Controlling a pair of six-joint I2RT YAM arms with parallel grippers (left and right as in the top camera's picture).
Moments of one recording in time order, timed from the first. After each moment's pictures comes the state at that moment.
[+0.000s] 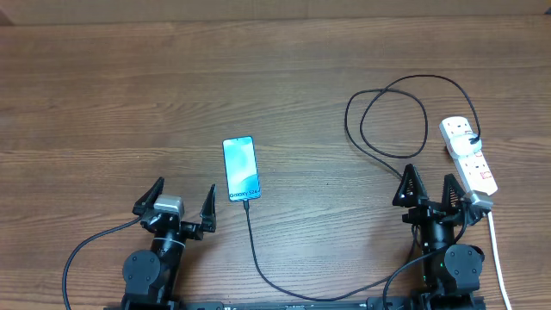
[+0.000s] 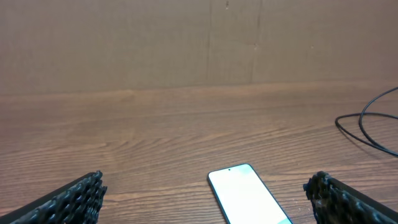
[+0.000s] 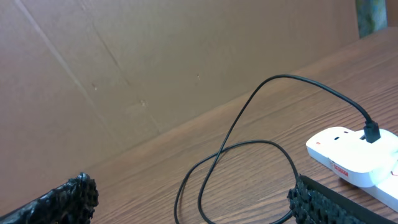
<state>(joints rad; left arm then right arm) -0.11 0.01 0.01 -0.07 0.06 -0.04 0.07 0.01 0.02 -0.02 0.14 0.46</state>
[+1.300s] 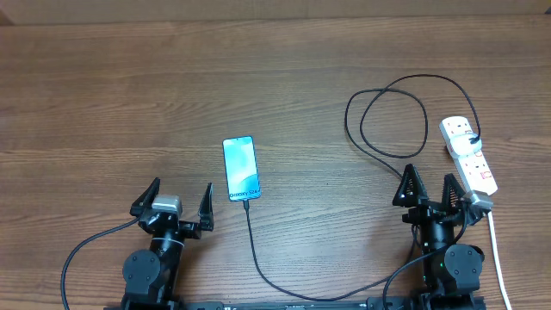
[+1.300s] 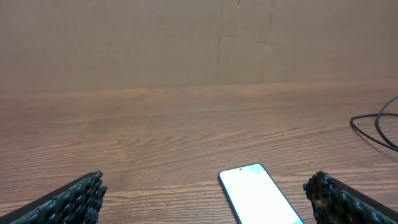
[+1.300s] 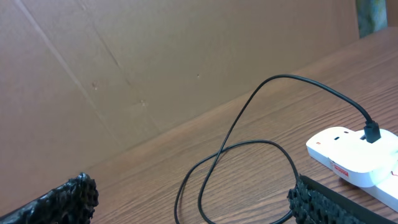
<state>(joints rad) -0.11 0.01 0.01 -0.08 0.02 -0.03 0.07 0.01 0.02 -0.02 0.14 0.46</state>
